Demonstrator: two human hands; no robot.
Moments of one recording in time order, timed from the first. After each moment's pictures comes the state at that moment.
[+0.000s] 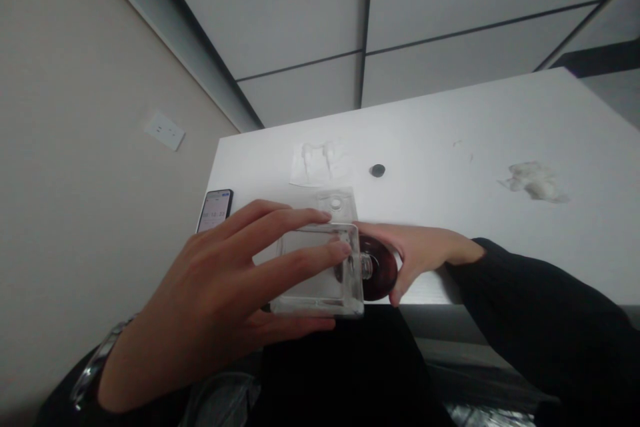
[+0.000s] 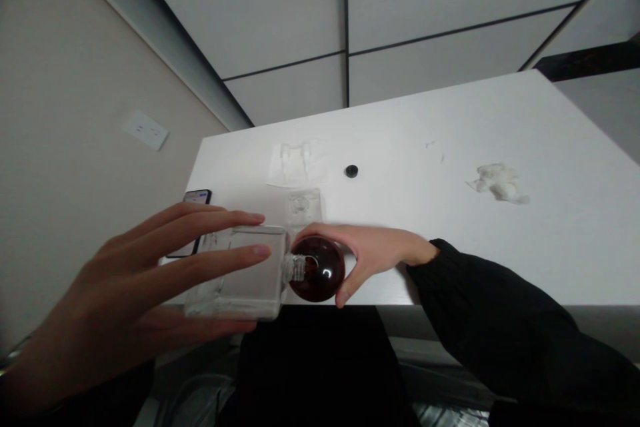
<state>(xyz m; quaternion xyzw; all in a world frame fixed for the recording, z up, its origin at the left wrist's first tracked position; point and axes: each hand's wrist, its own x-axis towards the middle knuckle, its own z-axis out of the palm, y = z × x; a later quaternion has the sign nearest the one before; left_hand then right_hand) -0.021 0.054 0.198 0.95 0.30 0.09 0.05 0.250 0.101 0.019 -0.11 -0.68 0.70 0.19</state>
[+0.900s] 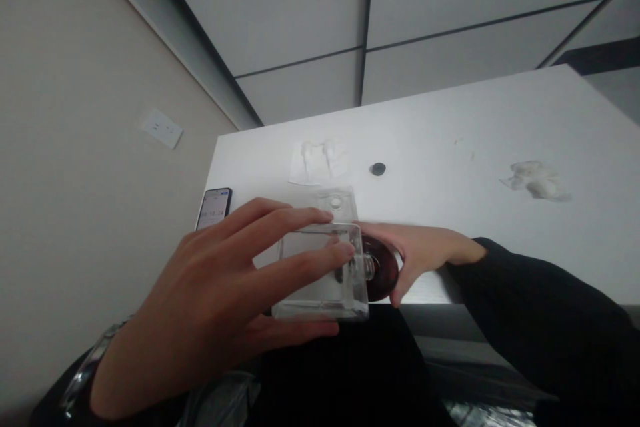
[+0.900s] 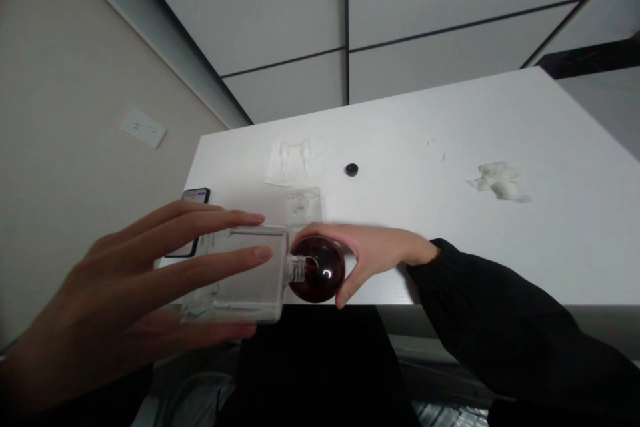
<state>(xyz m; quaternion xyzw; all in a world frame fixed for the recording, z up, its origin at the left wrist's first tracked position) -0.018 0.054 0.195 0.95 0.29 0.09 0.01 0.250 0.101 0.020 -0.11 -0.68 0.70 0.19</state>
